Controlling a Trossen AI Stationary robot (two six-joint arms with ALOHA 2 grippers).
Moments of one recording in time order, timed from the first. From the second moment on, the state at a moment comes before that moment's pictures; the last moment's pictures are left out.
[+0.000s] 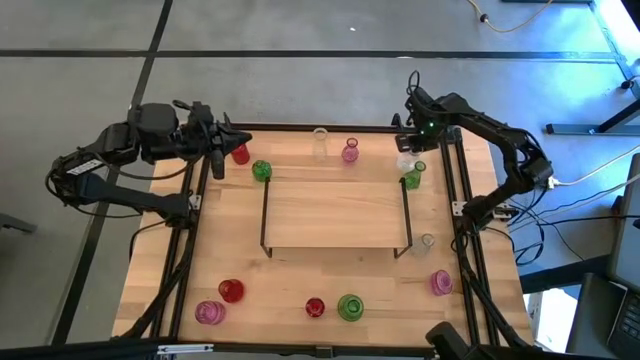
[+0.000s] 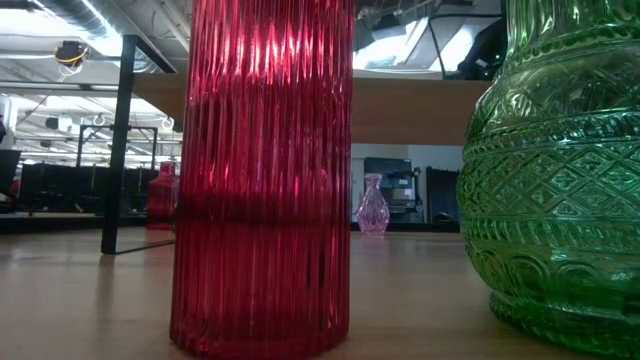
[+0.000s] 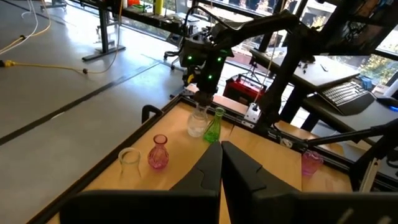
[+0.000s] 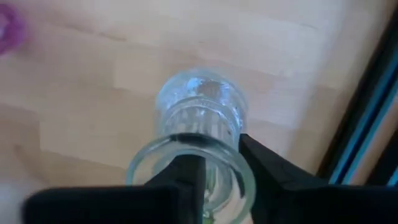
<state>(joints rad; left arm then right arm) 0.16 0.91 1.37 -0.72 -0.21 -0.29 -0.94 1.54 1.18 -1.11 -0.06 0.38</state>
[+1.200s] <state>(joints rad) 0.17 0.93 1.37 -0.71 -0.25 -0.23 -0.48 1.61 2.08 -1.57 -0.34 0.25</state>
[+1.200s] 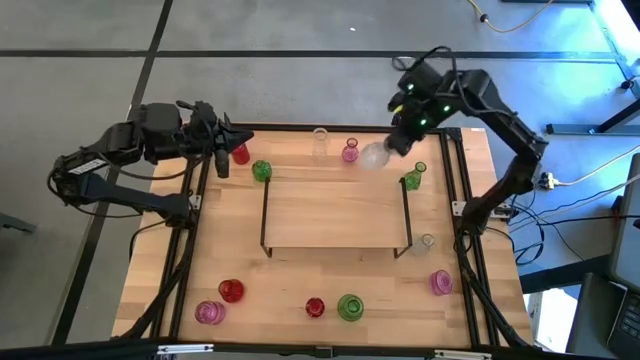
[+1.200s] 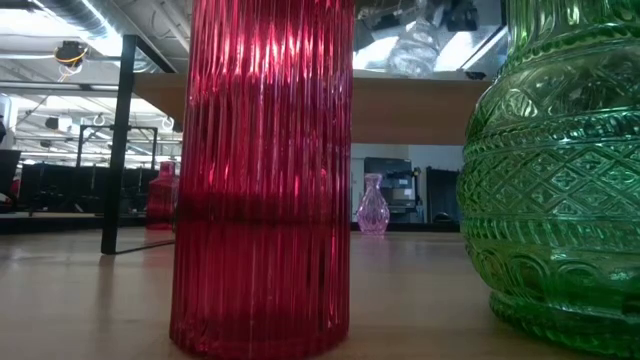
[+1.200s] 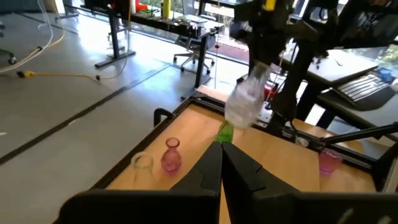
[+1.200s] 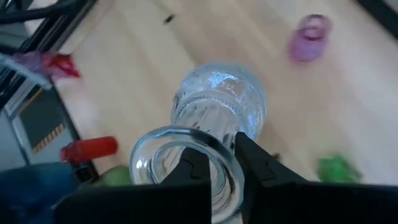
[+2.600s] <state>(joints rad) 0.17 0.96 1.37 -0.70 -0.14 -0.30 -0.29 1.45 1.66 -1.57 -0.24 0.52</state>
